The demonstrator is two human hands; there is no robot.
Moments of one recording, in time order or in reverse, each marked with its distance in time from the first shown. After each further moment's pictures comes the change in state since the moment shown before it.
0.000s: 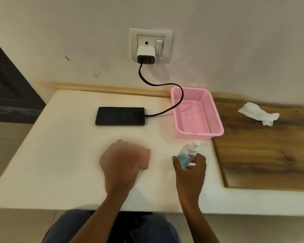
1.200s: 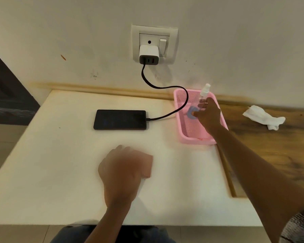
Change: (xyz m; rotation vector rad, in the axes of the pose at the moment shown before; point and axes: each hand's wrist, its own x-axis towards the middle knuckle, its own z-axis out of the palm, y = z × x) left_hand 0.001 0.001 0.002 0.061 -0.026 -0.018; right_hand 0.205 -0.061 0.041 -0.213 -0.213 -0.206
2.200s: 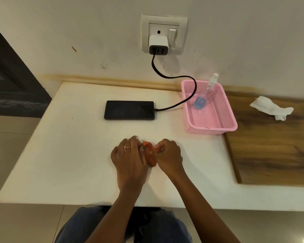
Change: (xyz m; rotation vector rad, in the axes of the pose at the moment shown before) left_hand 0.001 0.005 -0.002 -0.136 0.063 0.006; right_hand -0.192 -0.027 0.071 -0.181 -0.373 0.085
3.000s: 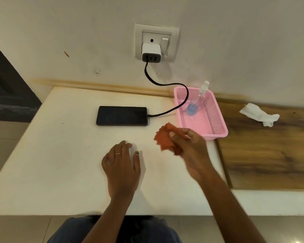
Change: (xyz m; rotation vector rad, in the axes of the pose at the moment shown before) left_hand 0.000 -0.009 0.005 0.076 0.006 0.024; right_hand -0.007 -0.005 -0.087 0.867 -0.003 0.028
